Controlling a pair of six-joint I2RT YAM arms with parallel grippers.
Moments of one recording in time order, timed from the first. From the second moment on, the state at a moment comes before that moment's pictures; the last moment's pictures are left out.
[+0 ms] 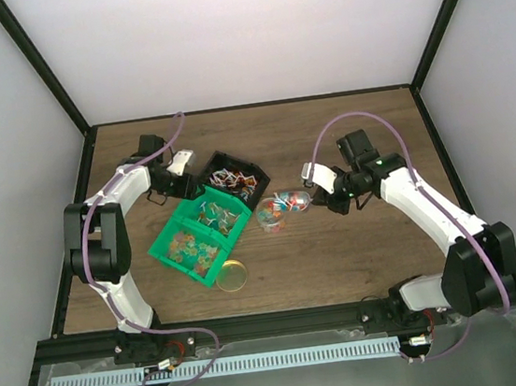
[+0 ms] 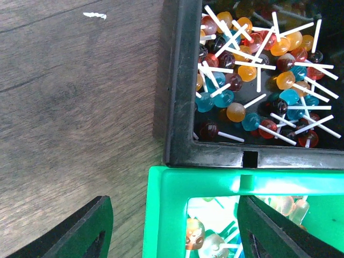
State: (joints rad) left arm -0.12 1.83 1.29 -0.67 0.41 0.21; right arm 0.32 1.31 1.02 -0.79 -0.47 -0.80
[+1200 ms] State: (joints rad) left arm -0.12 1.83 1.27 -0.61 0.41 0.21; right arm 0.40 1.37 1.15 -0.91 -0.39 -0.81
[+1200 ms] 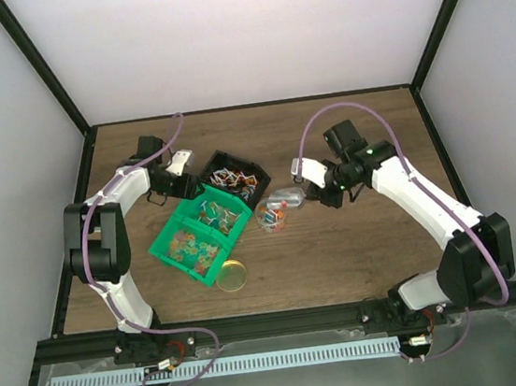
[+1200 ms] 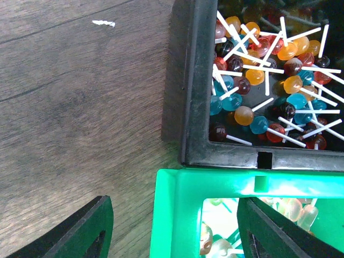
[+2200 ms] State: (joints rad) left arm -0.11 1.83 1.27 -0.61 0.42 0.21; right arm 0.39 1.22 1.03 -0.65 -0.55 -0.57
